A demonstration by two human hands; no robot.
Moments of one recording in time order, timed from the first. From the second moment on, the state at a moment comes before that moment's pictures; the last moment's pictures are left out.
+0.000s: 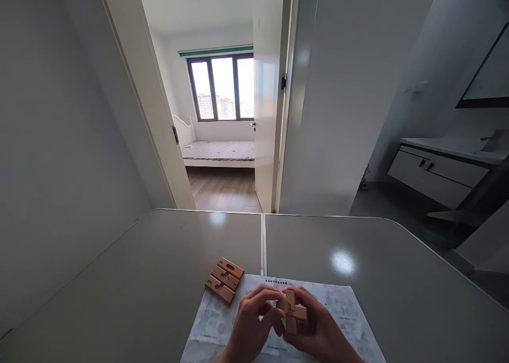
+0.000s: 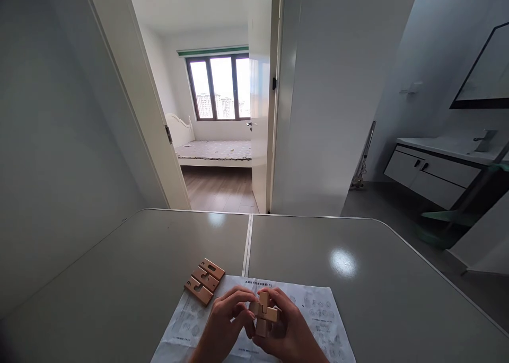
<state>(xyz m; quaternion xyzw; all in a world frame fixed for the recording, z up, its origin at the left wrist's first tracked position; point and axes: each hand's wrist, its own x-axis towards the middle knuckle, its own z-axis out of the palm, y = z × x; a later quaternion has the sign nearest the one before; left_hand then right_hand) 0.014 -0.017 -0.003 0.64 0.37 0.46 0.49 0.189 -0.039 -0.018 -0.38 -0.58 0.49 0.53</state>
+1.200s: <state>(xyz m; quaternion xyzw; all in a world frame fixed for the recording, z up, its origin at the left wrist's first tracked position) 0.007 -0.013 -0.003 0.58 0.24 0.40 0.67 0.182 -0.037 -0.039 -0.43 -0.66 0.27 0.55</state>
